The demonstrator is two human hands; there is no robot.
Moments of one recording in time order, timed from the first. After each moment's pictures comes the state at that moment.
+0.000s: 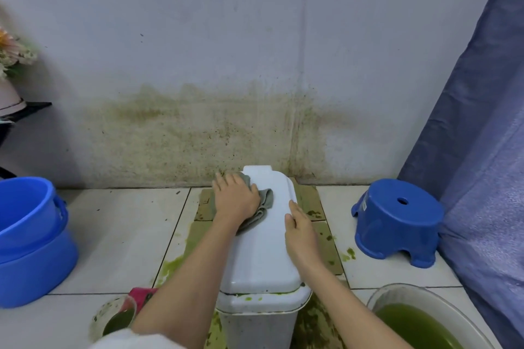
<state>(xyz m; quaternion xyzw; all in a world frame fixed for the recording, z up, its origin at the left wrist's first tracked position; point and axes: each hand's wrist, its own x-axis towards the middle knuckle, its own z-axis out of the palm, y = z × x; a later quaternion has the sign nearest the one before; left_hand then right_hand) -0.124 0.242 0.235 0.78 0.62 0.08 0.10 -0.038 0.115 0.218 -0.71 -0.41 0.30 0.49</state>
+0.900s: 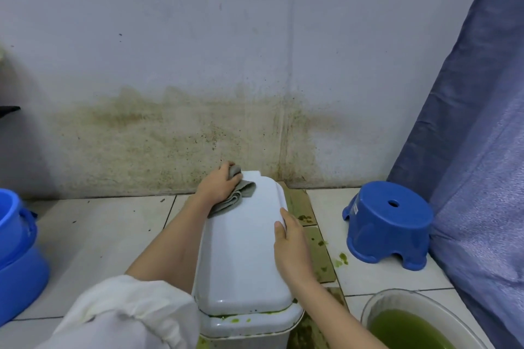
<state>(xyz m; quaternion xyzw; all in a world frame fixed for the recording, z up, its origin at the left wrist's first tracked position) -0.131 0.318 0.238 0.83 0.49 0.17 0.22 -0.042 0.119 0.219 -0.72 -0.41 0.27 0.49</state>
